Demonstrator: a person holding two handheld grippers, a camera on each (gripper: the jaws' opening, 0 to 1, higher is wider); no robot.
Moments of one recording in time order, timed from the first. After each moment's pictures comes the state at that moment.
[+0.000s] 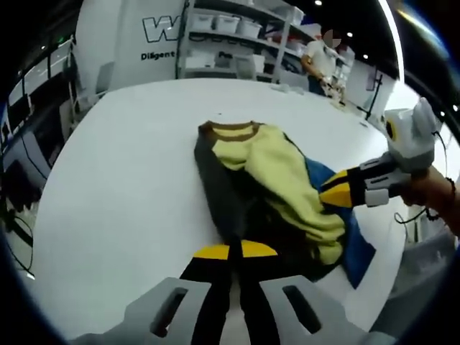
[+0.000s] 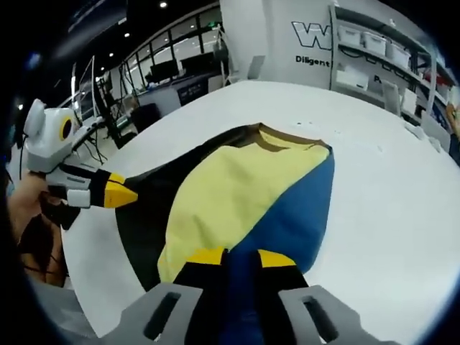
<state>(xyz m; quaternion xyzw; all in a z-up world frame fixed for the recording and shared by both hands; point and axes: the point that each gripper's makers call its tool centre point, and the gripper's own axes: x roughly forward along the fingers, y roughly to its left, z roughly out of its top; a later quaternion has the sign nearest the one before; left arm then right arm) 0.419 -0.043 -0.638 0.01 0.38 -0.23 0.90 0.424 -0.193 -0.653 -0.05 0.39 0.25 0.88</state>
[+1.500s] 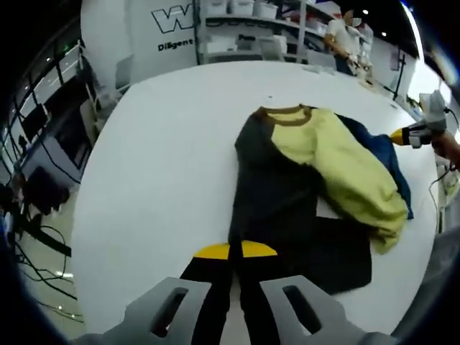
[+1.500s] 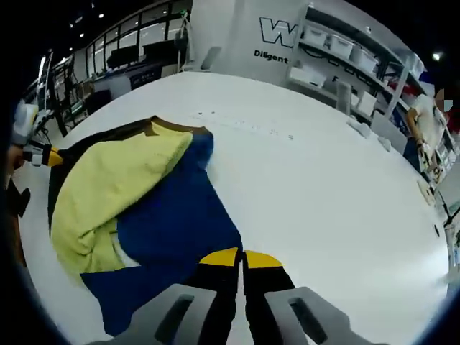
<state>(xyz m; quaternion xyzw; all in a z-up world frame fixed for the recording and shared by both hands) 0.462 0.053 -0.654 0.09 0.42 -0.14 0.89 0.481 -0.380 -0.645 -0.14 0.40 0.10 0.90</state>
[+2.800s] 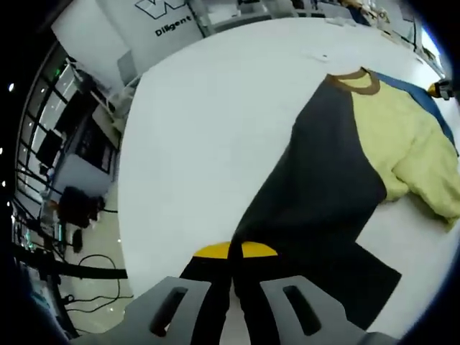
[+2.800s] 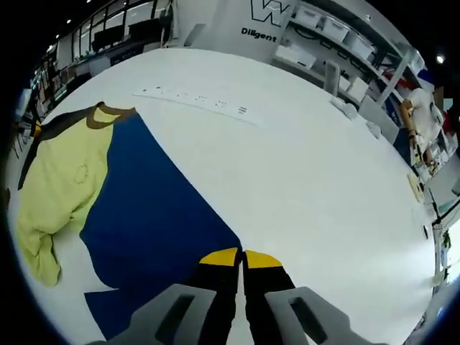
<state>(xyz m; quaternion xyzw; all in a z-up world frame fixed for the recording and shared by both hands) 0.532 0.133 -0.668 0.22 0.49 -0.08 0.84 0.521 -0.461 -0.666 -0.16 0.46 0.06 0.87</state>
